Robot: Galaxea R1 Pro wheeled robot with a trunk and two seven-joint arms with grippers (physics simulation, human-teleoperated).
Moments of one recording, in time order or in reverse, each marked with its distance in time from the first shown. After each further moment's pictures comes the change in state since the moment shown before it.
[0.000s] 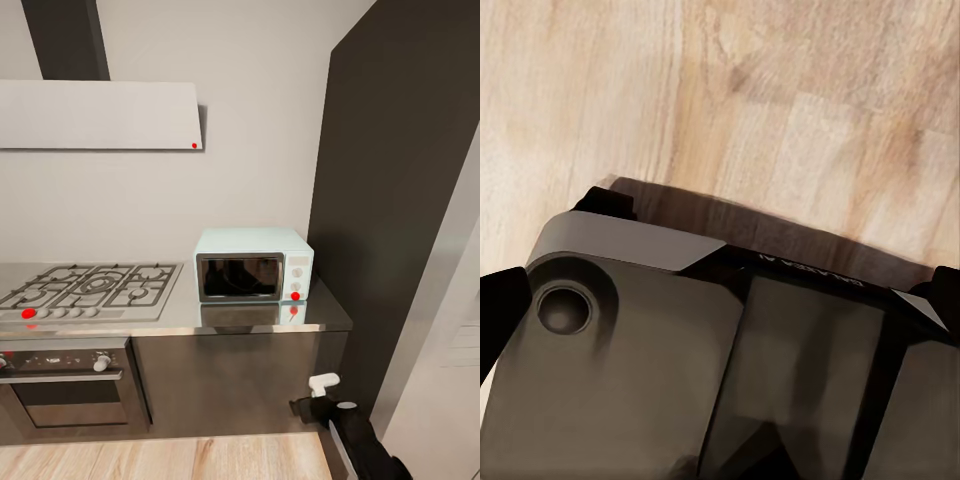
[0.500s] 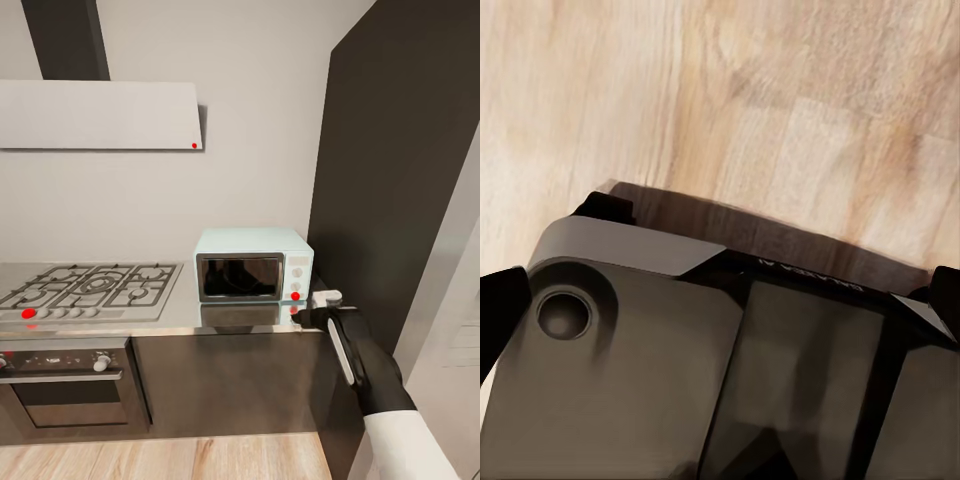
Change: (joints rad) left arm 0.000 0.000 0.000 0.000 -0.002 -0.010 0.000; right arm -0.385 0.005 -0.043 -0.104 -0.006 0.272 -0.002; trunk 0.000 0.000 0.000
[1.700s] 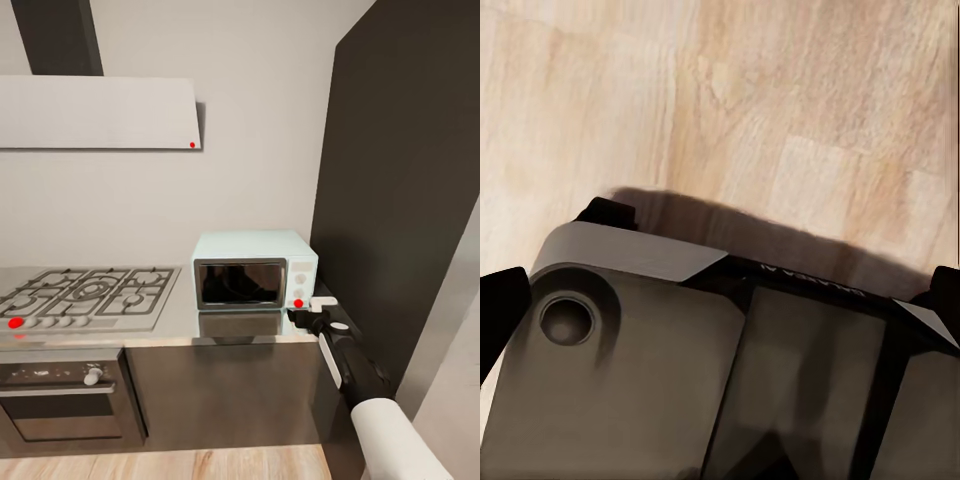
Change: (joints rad) left arm 0.000 0.003 0.000 0.000 -0.002 -0.009 -0.001; right arm -0.047 0.039 -0.091 0.375 -0.020 -0.547 -0.043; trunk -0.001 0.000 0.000
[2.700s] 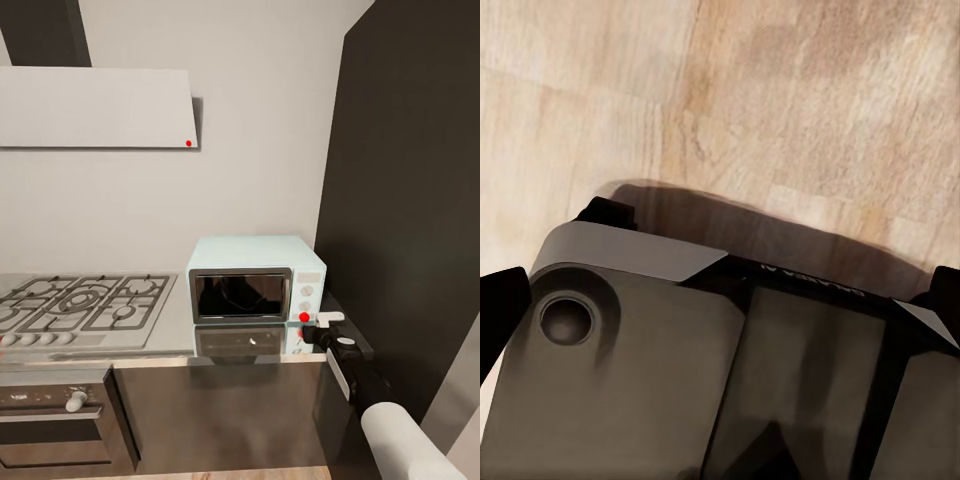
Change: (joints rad) left arm 0.000 0.000 0.000 0.000 0.001 0.000 0.000; right arm 0.000 -0.059 -0.001 0.182 0.000 -0.115 0.000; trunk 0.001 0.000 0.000
